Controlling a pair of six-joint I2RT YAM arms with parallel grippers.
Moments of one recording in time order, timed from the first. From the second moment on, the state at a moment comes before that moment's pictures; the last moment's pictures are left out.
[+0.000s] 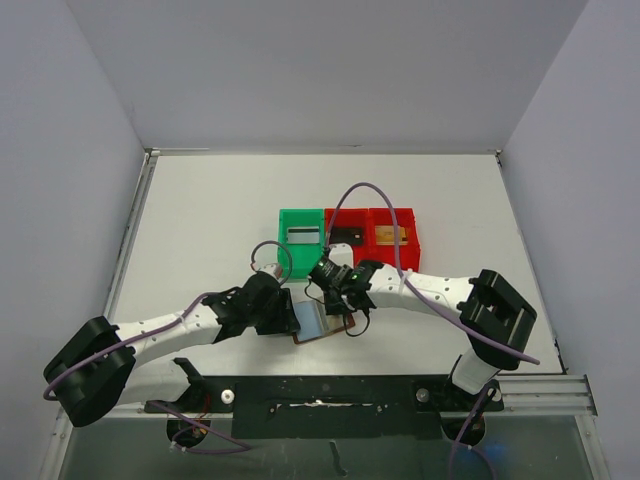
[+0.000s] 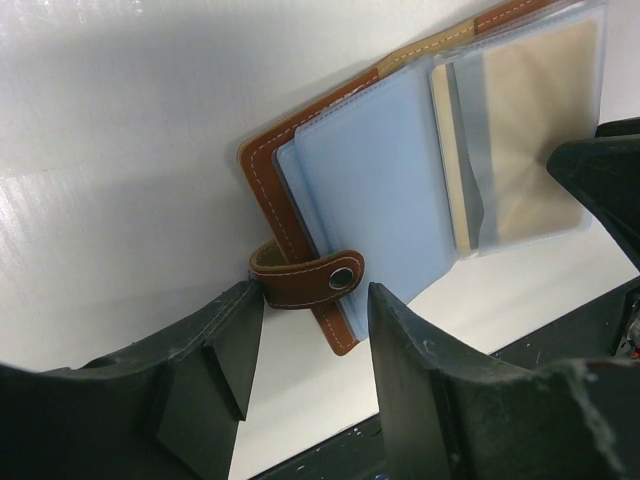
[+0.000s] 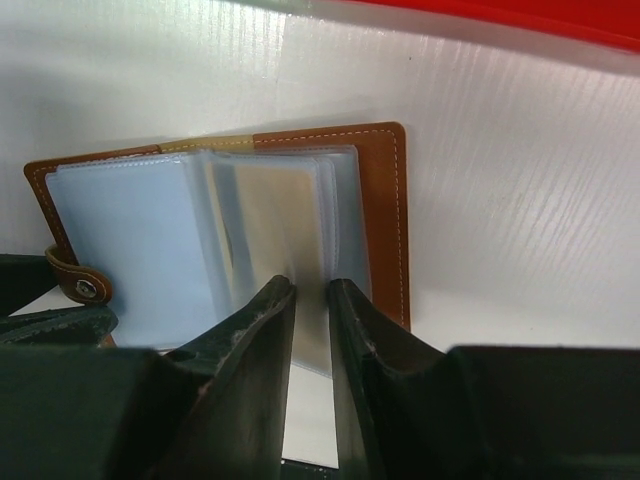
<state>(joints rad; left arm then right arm) -0.83 1.21 0.47 -0.20 0.03 -0.87 1.00 1.63 1.05 -0.62 0.27 0.79</state>
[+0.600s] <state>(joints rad) -0.84 1.22 0.48 -0.21 0.02 -0.87 1.02 1.66 1.07 -0.67 0.31 0.79</state>
